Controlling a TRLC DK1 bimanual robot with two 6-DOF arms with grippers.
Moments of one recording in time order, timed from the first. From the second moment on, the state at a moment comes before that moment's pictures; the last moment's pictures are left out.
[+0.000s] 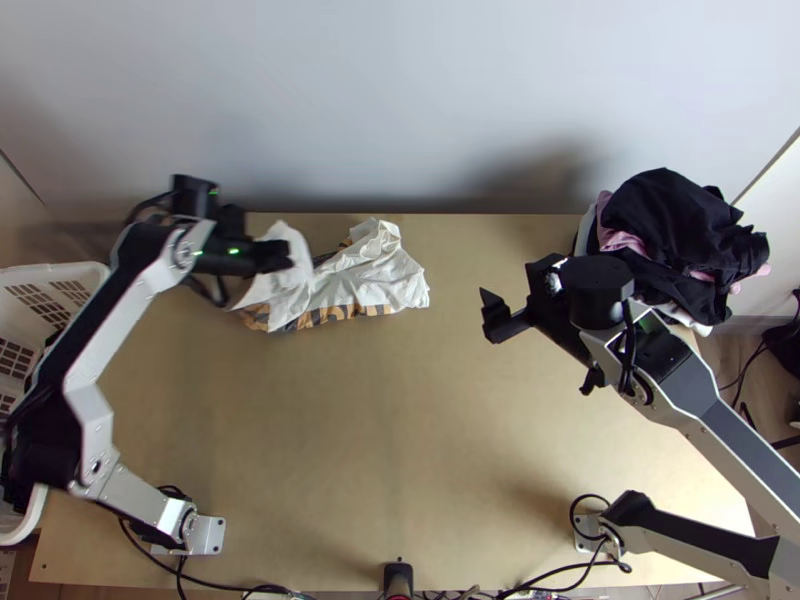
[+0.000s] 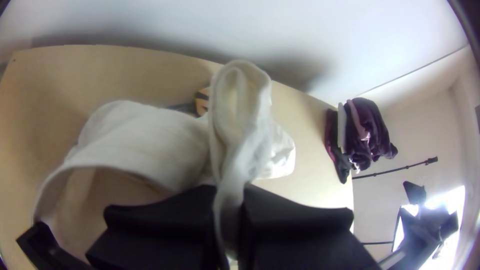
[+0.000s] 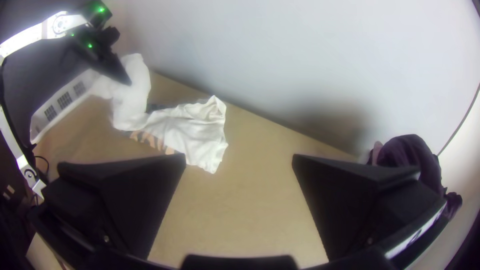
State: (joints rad) left arm -0.15 1.69 1.58 -0.78 0.44 -0.33; right arm 0.64 1.17 1.21 -0.52 0.18 0.01
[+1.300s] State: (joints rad) left arm -0.49 2.31 2.27 -0.32 0.37 -0.86; right arm 0.58 1.04 1.02 -0.54 0.17 0.06
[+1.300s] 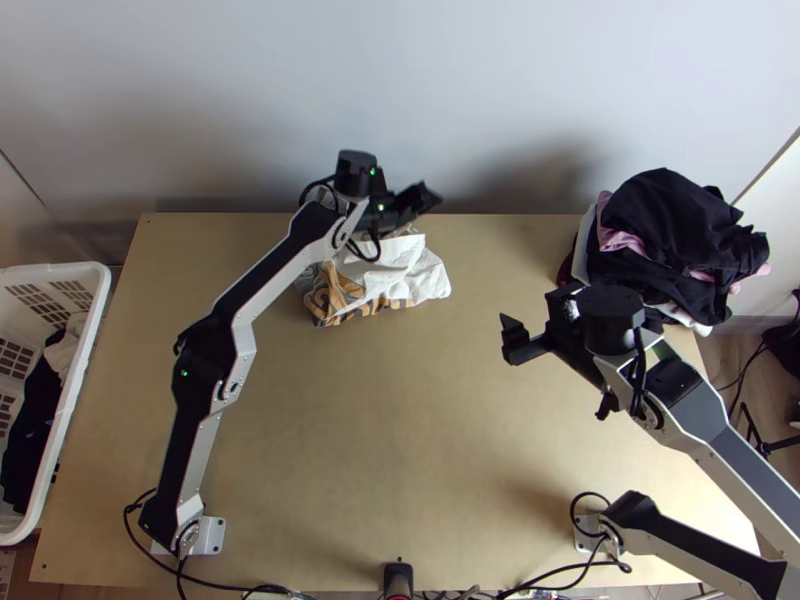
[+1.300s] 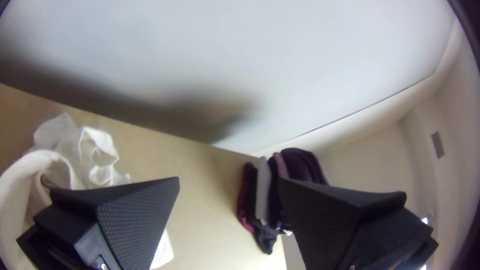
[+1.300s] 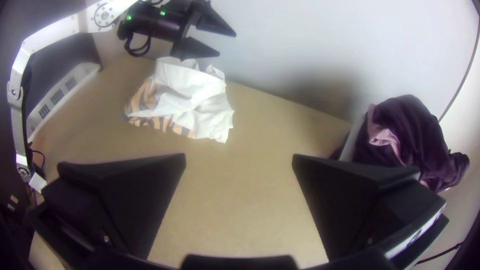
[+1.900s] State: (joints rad) left arm -0.34 1.93 1.82 -0.19 0.34 -0.72; right arm 0.58 1.01 0.98 -0.53 0.17 0.06
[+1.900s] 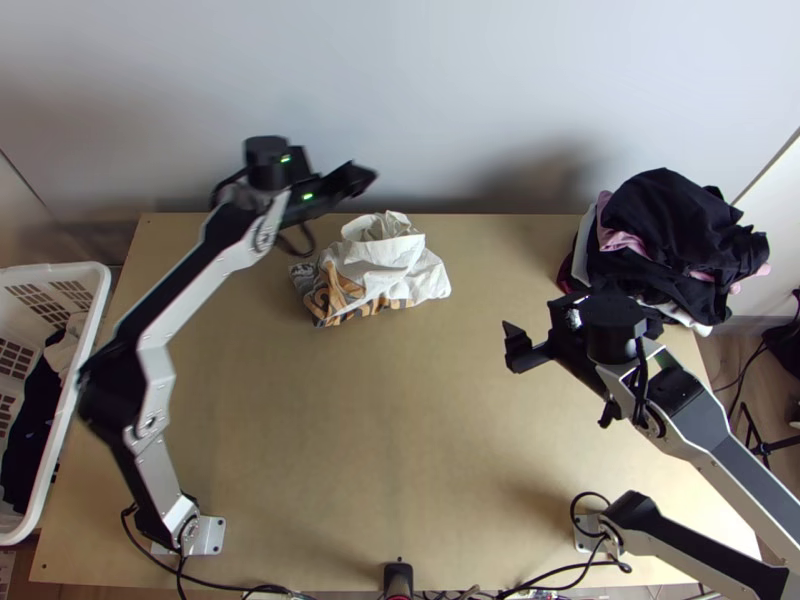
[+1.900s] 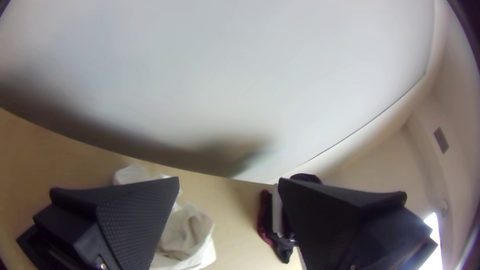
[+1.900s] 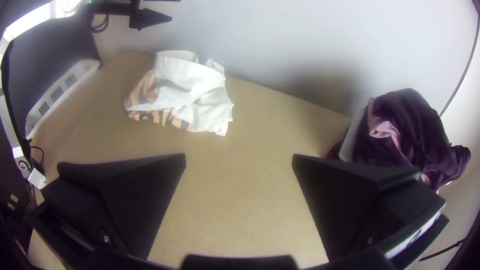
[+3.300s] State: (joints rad) left arm -0.44 1.96 1.49 -0.21 0.23 -0.47; right arm 0.59 0.94 0.95 -0.54 0.17 0.05
